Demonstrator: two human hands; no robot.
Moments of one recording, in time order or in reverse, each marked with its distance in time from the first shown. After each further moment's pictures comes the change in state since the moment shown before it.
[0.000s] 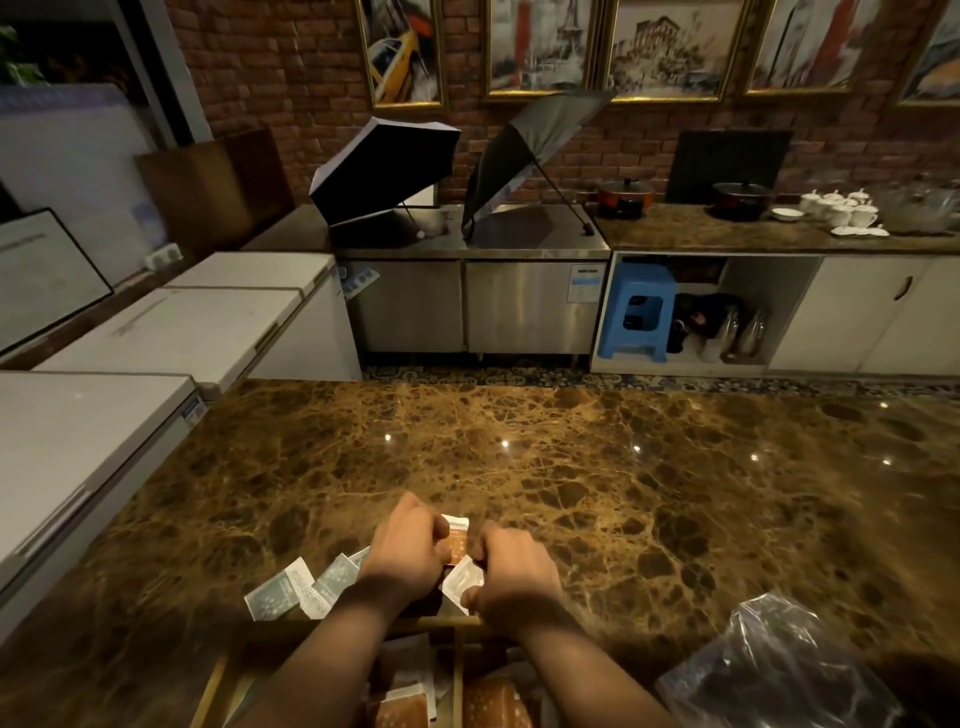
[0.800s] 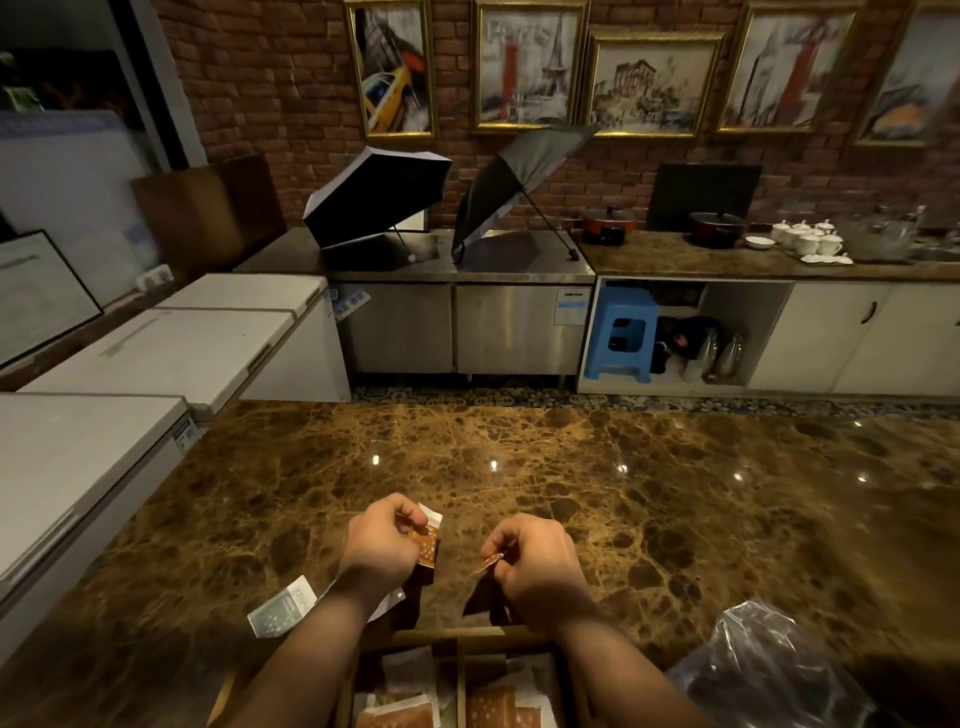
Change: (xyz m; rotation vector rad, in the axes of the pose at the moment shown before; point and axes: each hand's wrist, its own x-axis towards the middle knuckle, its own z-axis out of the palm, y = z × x) left_hand -0.006 0.000 -0.037 -0.405 0.185 -0.232; right_hand -0.010 0.012 -0.030 0.256 0.244 -0.128
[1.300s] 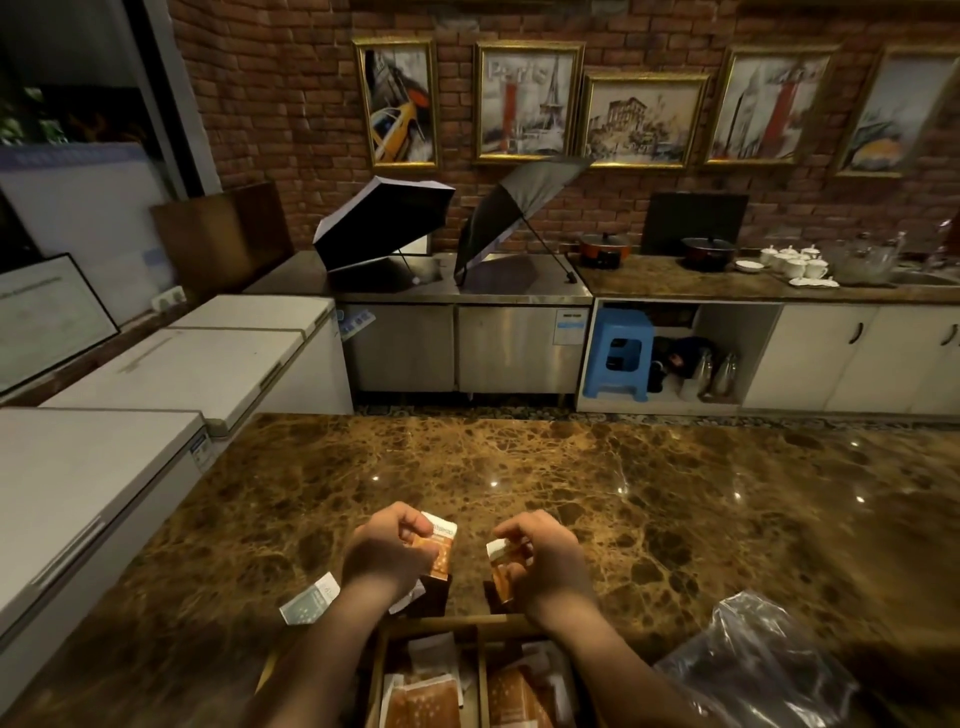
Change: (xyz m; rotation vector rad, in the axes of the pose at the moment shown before) left_hand -0.034 0.007 -0.033 0.002 -0.007 0.011; right_hand -0.031 -0.023 -0.005 -0.073 0.111 -0.070
